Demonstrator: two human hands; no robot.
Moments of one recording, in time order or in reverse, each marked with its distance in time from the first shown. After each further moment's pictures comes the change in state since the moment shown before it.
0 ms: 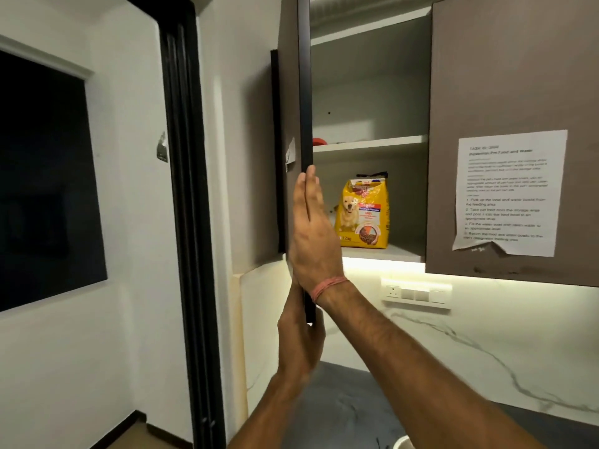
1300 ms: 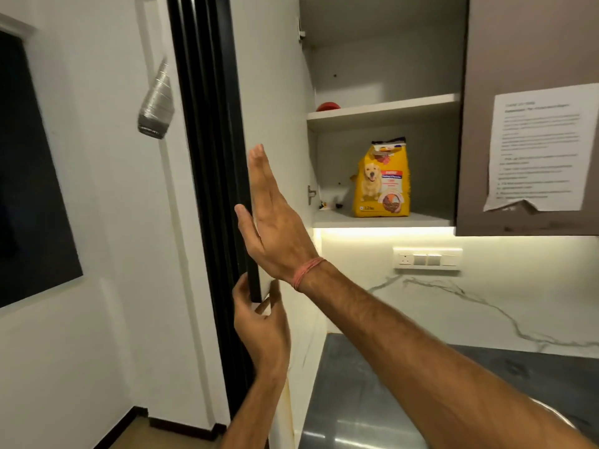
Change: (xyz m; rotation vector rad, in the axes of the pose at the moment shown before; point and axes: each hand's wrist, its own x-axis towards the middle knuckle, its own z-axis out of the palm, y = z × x) left_hand 0.031 -0.095 -0.137 -0.370 0.342 -0.270; right_hand 0.000 -0.132 0.103 0.413 -0.134 -0.074
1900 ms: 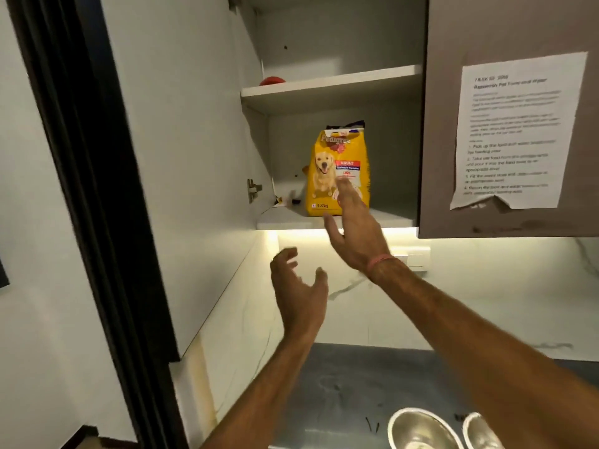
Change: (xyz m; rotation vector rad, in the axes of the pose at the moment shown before) left_hand -0.026 -0.072 0.229 0.241 -0.331 0.004; right_hand -0.085 0.291 -0.135 -0.397 -0.060 0.431
